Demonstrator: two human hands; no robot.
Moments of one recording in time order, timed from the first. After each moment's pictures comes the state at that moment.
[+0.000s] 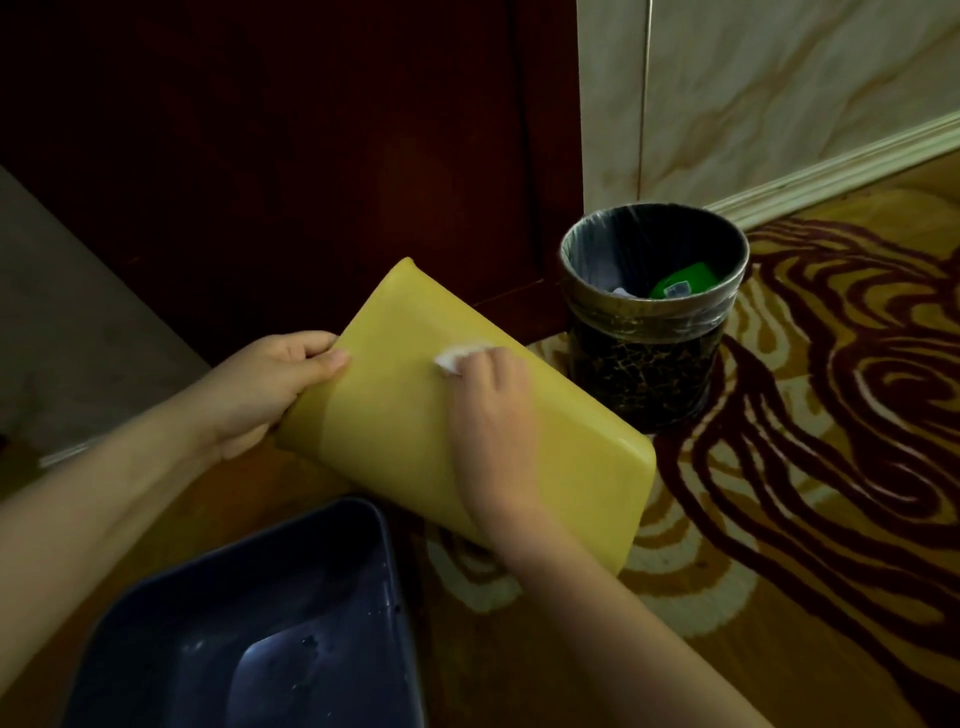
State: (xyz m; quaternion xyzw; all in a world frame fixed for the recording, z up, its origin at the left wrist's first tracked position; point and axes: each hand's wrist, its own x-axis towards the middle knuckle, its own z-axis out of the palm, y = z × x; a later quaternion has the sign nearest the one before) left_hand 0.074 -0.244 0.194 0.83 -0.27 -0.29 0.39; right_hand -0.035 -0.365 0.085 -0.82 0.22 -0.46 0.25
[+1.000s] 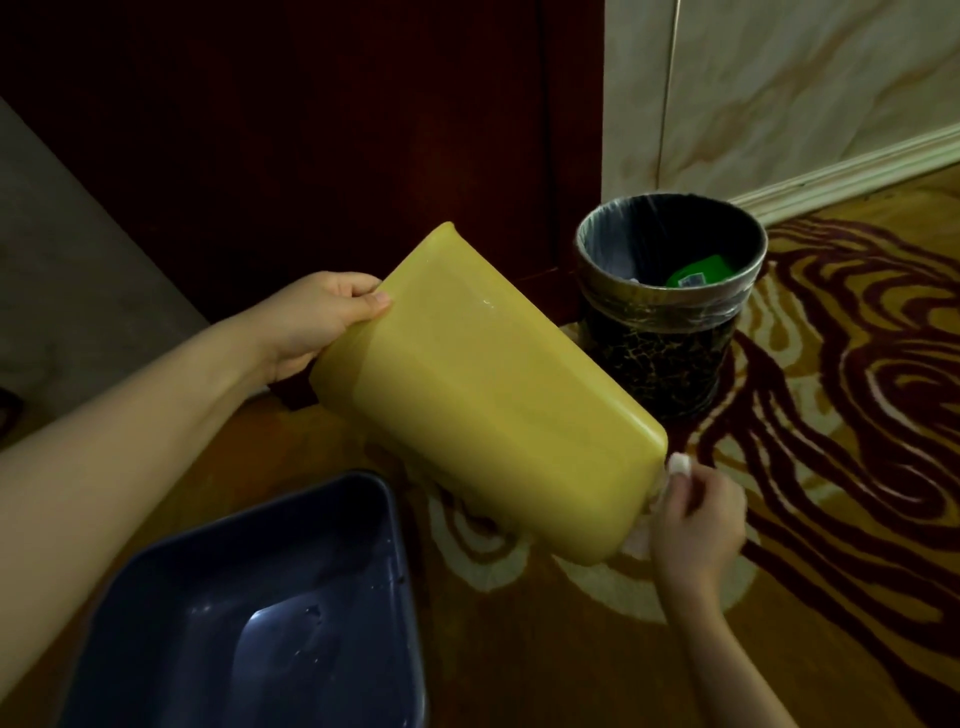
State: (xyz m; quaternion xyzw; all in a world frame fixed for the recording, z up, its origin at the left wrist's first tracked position) left_hand 0.082 -0.276 0.197 0.84 -0.30 -0.26 0.37; right_hand -0.156 -0.417 -0.017 -0.66 0.52 -0.40 0.37
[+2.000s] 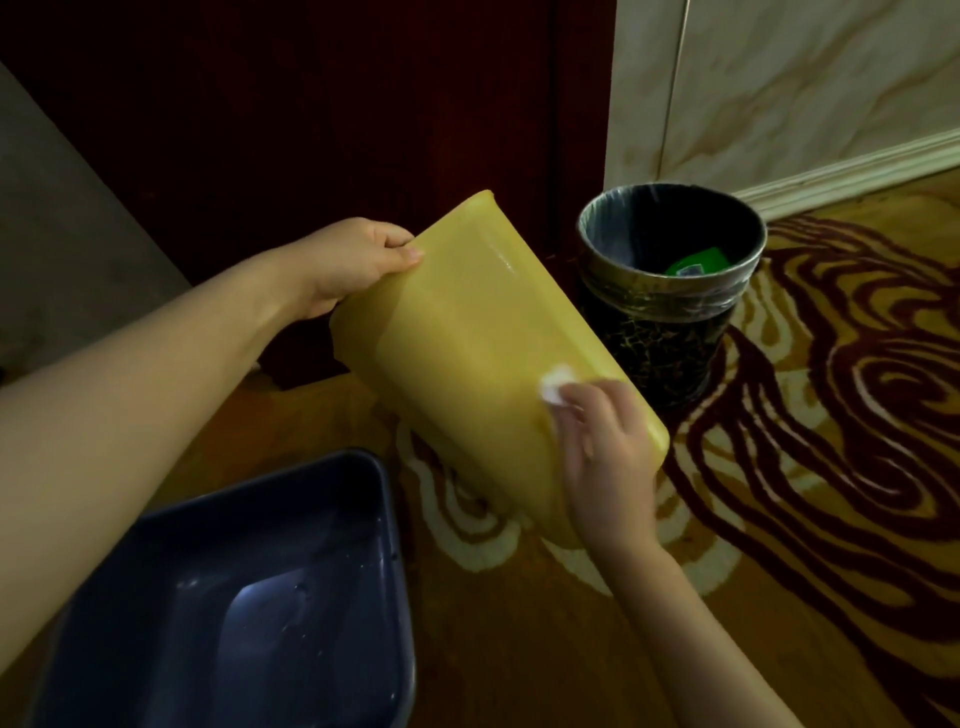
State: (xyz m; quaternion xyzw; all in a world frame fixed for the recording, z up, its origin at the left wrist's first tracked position) left_hand 0.091 -0.301 0.201 0.85 -0.36 -0.23 0.32; right_hand -0.123 -0.383 0.053 -0.82 0.21 -0.46 0.26
